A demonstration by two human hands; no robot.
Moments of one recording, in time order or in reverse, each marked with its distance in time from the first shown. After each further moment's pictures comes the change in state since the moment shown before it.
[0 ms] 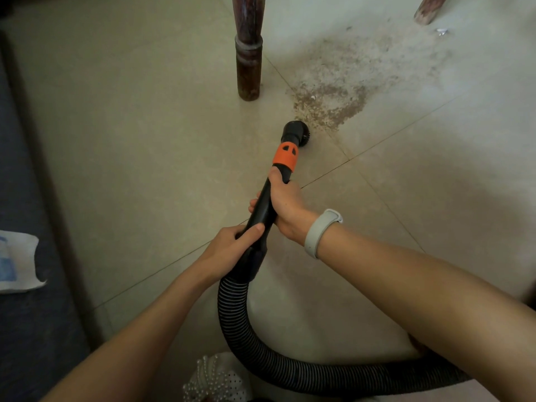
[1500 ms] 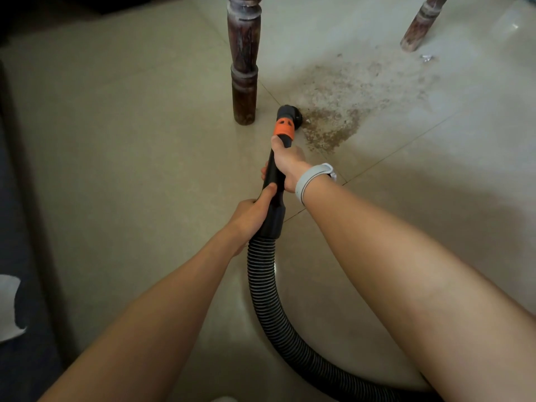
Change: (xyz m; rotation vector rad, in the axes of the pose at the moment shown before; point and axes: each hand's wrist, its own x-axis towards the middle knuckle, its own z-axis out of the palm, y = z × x) left_hand 0.082 0.062 0.010 -0.129 0.110 -0.142; right_hand 0.074 -0.088 0.016 -0.221 0.078 -0.033
